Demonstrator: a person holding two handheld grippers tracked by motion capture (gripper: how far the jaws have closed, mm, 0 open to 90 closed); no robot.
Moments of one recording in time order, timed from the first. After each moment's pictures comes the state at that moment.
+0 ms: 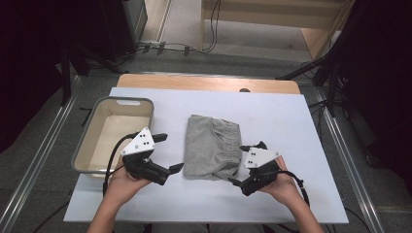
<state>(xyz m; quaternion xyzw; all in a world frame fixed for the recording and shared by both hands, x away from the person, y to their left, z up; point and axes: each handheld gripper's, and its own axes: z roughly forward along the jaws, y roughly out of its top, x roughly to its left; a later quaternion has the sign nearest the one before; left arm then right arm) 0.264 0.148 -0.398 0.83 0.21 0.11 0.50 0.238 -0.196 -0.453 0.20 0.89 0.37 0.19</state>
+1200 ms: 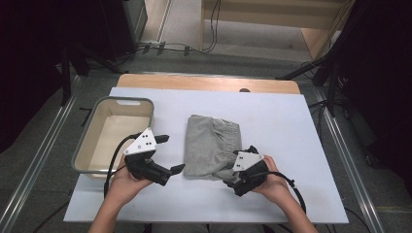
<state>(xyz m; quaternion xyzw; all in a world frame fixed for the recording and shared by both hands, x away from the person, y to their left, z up) 0.266 0.145 -0.403 0.84 0.21 0.10 0.50 0.248 -0.178 -0.485 0.19 0.91 0.32 0.19</state>
